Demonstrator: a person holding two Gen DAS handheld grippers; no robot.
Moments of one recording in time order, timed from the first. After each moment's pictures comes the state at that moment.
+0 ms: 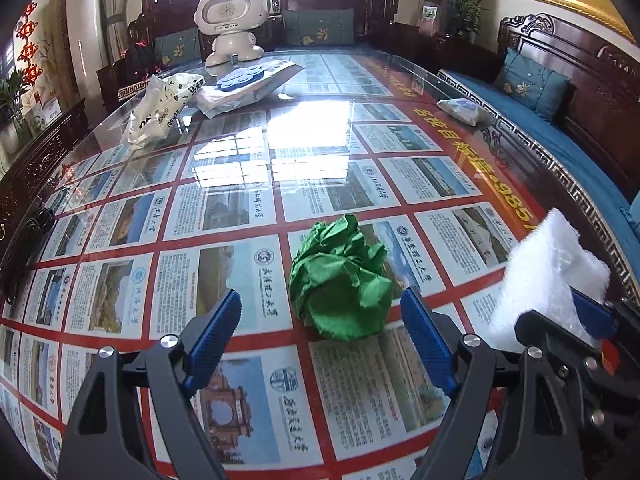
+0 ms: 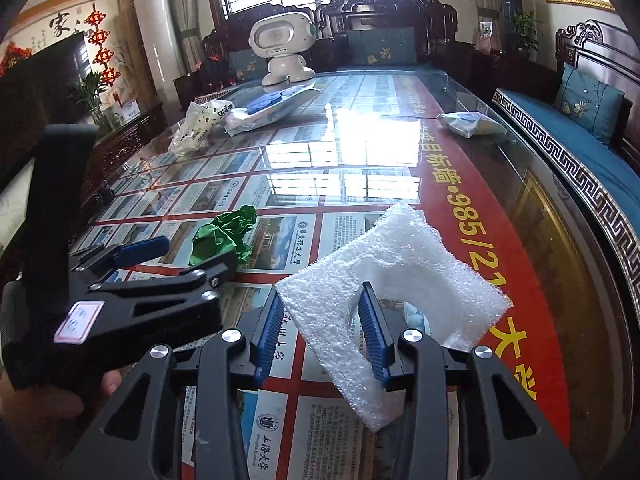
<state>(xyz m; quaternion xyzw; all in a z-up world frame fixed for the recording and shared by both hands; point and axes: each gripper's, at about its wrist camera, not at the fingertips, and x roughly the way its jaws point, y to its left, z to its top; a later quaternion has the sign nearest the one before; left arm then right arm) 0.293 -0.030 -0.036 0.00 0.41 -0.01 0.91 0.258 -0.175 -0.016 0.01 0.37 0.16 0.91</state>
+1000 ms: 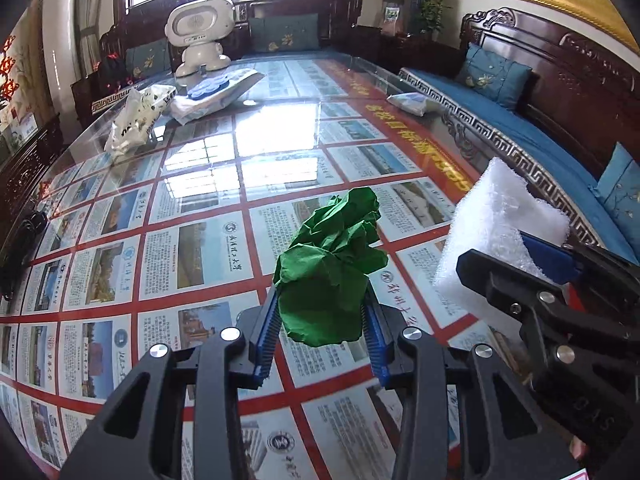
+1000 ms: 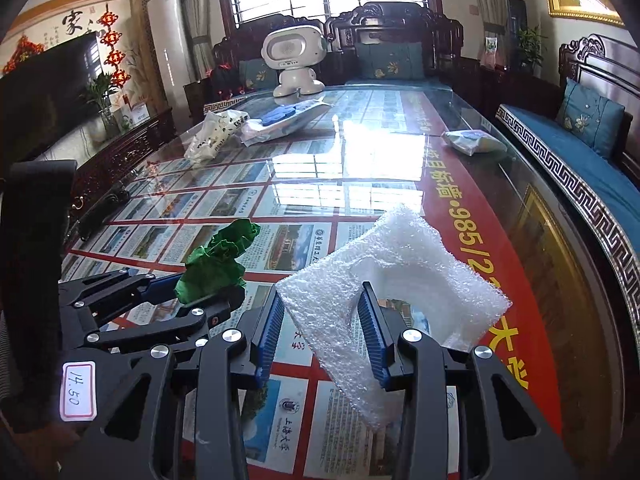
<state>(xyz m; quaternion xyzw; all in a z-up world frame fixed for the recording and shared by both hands) 0.238 -0.043 -0.018 0.01 0.40 -0.08 0.91 0.229 -0.171 0.005 0.00 0.35 0.17 0.92</state>
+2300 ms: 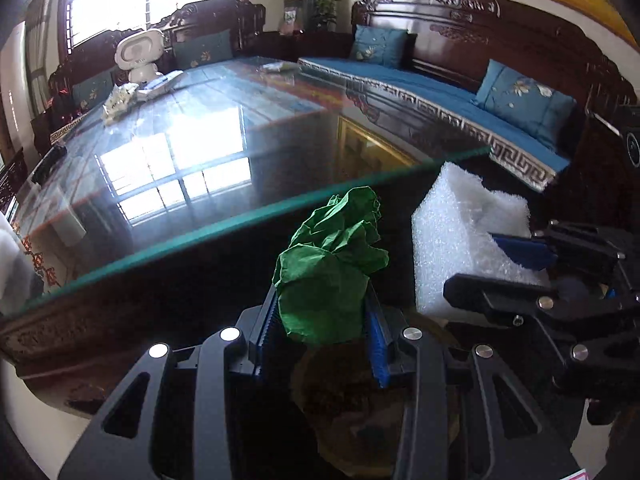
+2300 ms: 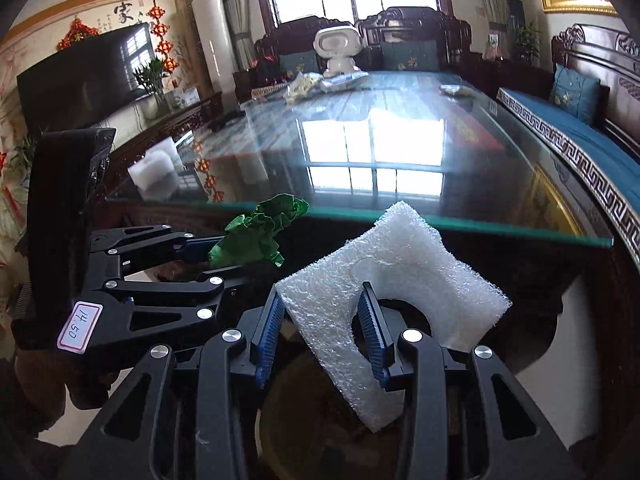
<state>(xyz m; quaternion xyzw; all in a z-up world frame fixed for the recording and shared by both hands) -0.152 -0.064 -0.057 0.08 0.38 -0.21 0.90 -0.162 -0.204 -0.041 0.01 0.36 0.21 0.91</state>
